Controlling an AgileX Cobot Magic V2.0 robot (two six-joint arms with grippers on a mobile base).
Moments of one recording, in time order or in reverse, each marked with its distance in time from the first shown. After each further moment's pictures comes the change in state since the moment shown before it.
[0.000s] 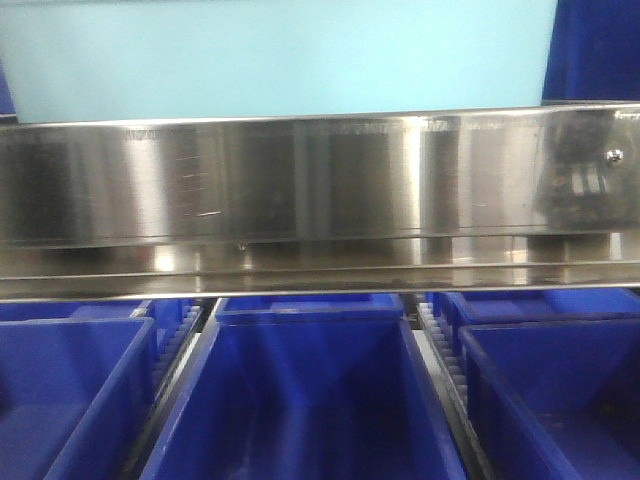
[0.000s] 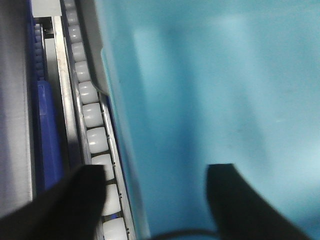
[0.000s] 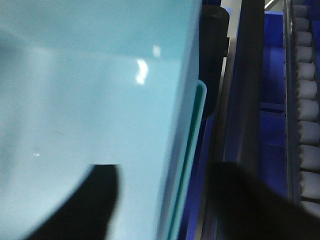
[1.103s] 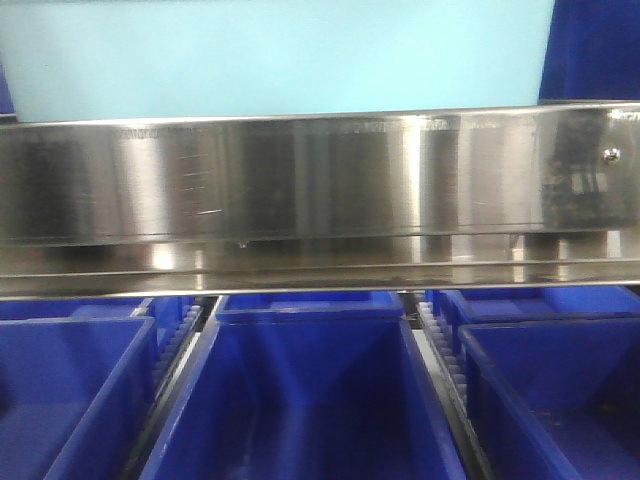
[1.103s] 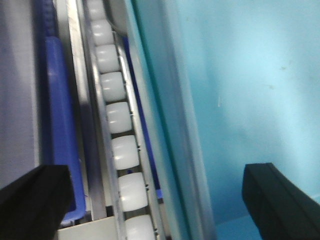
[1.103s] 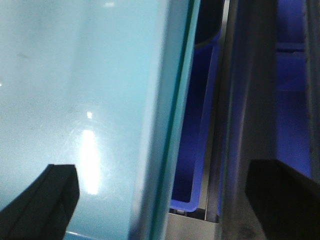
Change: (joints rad) left arm 0.000 -0.033 0.212 0.041 -0.058 -0.011; right arm 0.002 -0.053 0.284 0.036 -0.076 0.044
